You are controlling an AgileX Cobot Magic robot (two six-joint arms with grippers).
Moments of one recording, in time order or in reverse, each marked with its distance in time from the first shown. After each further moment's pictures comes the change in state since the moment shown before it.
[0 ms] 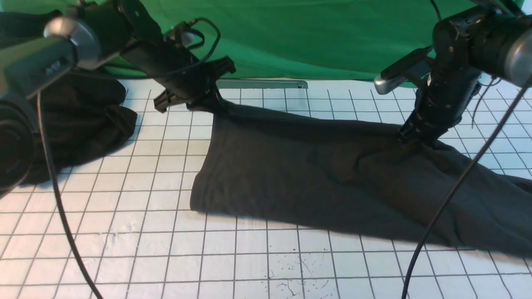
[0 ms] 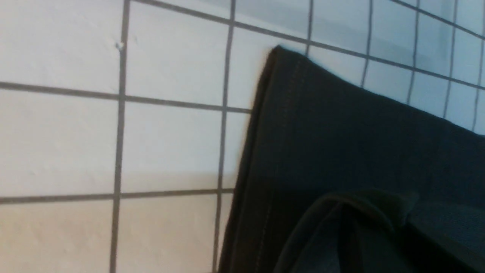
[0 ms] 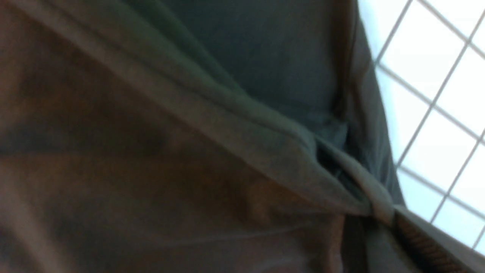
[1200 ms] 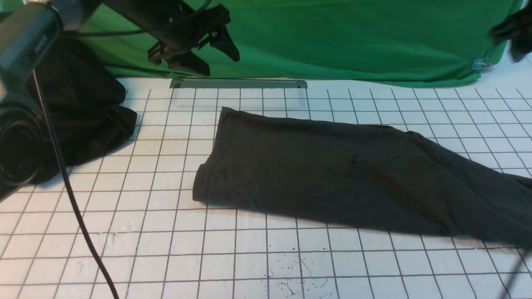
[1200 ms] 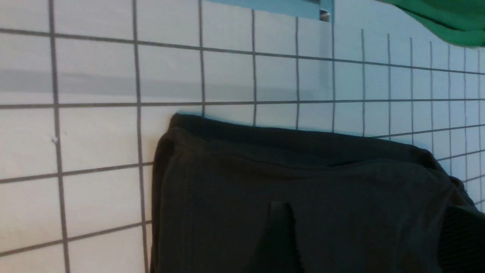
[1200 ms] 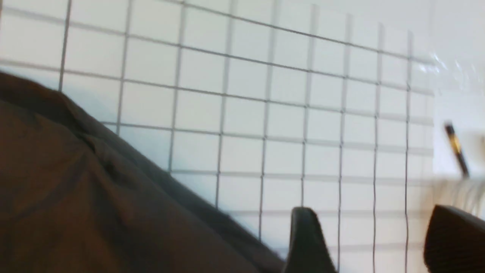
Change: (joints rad) right arm -0.227 -0.249 -0.194 -0.005 0.175 0.169; left arm 0.039 0.050 -0.418 -0.029 0.310 0.029
